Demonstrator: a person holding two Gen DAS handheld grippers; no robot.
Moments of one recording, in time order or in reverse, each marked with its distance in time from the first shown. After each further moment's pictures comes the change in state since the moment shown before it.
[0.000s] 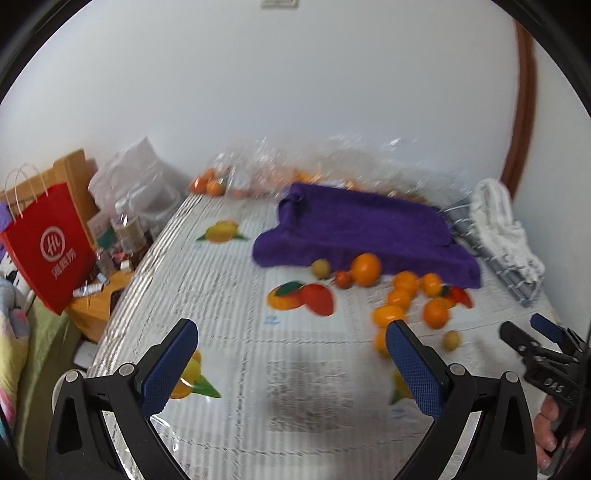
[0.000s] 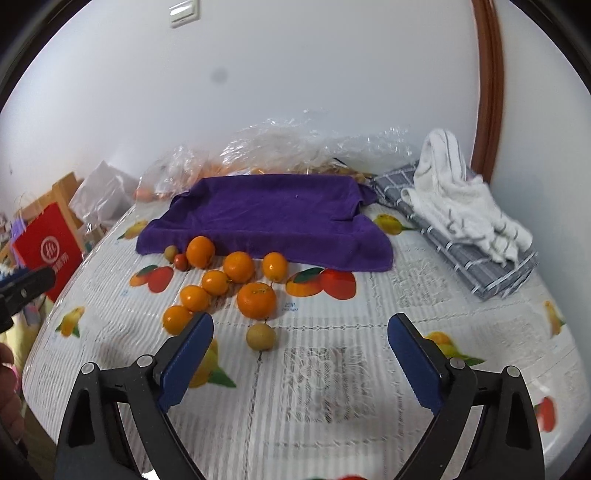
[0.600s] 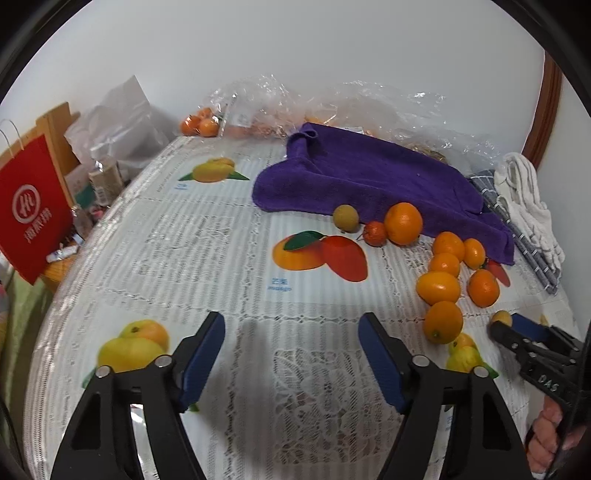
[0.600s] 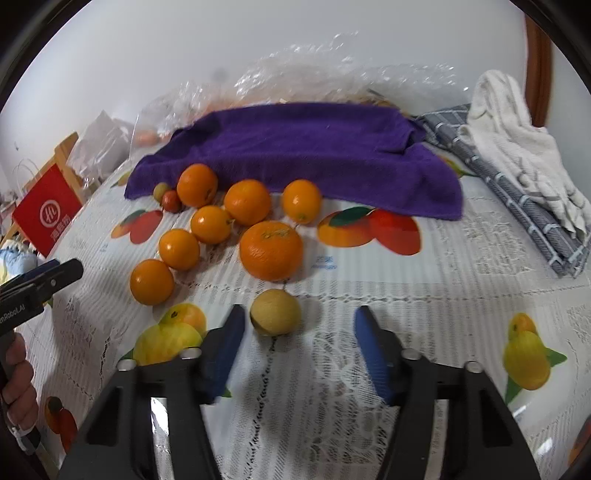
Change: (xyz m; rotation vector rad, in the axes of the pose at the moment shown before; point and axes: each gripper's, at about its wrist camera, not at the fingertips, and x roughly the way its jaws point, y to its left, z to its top) left arm 0.078 0.013 -0.022 -0.048 0.135 -0.057; right arm 0.082 0.017 -0.016 -0.067 0.181 0.058
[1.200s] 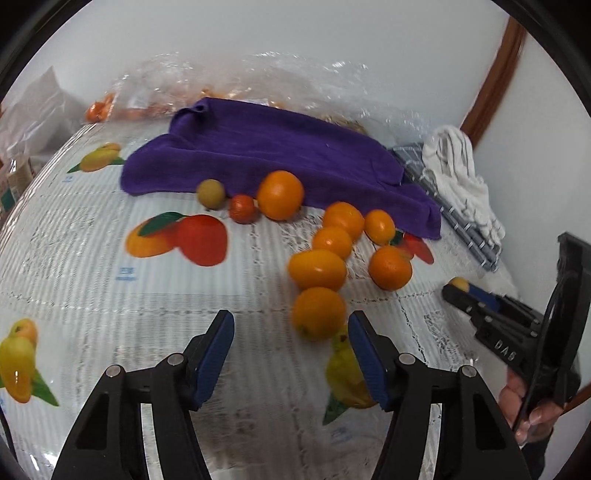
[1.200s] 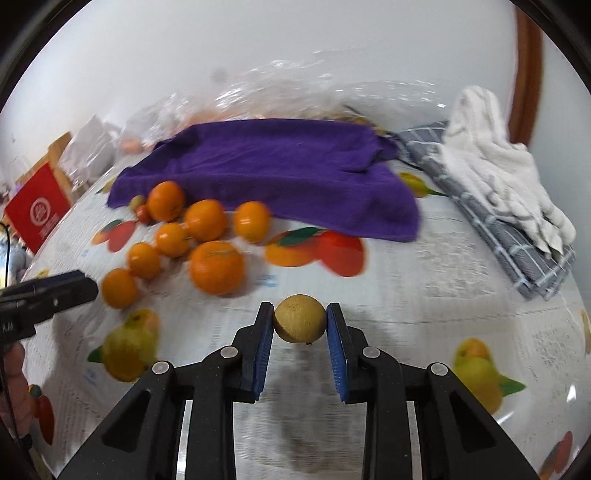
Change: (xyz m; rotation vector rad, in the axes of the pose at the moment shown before) left arm 0.018 -0.076 -0.005 0.079 0.087 -0.244; right arm -0.016 -0.048 0.003 -0.009 -0.058 -0.070
